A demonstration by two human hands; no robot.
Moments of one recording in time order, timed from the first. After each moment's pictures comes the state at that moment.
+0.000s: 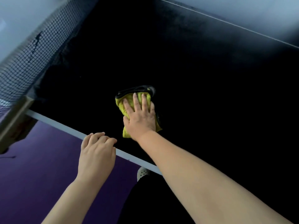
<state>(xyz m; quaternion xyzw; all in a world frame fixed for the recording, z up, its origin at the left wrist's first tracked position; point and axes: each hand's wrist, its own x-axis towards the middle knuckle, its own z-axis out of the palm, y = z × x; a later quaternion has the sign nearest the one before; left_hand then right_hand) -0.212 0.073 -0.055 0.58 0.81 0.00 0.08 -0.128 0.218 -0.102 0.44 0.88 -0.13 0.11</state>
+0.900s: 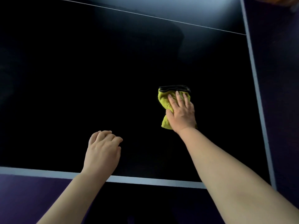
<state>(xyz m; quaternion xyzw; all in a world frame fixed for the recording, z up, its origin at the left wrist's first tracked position) 0.119 0.165 -0.057 0.74 0.67 0.03 0.08 0.376 0.304 -0.109 0.67 0.72 -0.15 0.07</state>
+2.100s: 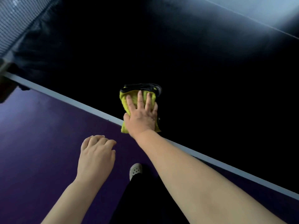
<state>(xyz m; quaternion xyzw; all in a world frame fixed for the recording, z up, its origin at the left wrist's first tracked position) -0.101 -0.026 -0.067 0.58 0.80 -0.01 0.11 -0.017 0.122 -0.101 0.51 0.84 -0.17 0.10</state>
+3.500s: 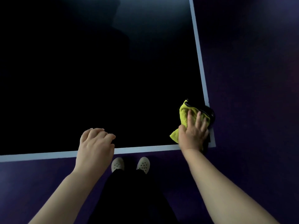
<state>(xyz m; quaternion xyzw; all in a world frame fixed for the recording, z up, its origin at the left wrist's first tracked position) 0.312 0.095 -0.064 0.78 0.62 0.01 0.10 0.610 0.117 -0.109 0.85 0.49 -0.18 0.03</state>
